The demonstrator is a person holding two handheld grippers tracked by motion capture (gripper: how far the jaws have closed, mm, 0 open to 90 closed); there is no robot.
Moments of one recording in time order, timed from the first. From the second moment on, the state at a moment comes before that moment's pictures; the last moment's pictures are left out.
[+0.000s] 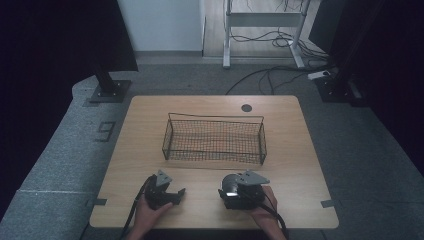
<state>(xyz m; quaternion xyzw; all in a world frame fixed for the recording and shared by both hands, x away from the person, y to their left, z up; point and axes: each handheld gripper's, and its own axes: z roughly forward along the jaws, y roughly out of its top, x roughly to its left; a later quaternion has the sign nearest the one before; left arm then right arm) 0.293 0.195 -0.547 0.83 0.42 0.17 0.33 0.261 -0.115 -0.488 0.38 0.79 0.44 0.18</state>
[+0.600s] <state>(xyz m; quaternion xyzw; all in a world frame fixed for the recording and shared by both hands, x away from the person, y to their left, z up) 0.293 0.195 -0.547 0.83 0.42 0.17 0.33 0.263 -0.126 -0.477 0.39 0.78 0.45 0.17</state>
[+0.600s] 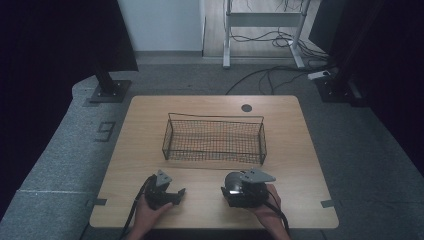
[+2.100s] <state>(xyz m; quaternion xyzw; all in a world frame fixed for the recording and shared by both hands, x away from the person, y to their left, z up) 0.293 0.196 -0.547 0.83 0.42 0.17 0.33 0.290 -0.133 -0.418 0.38 0.77 0.48 0.20</state>
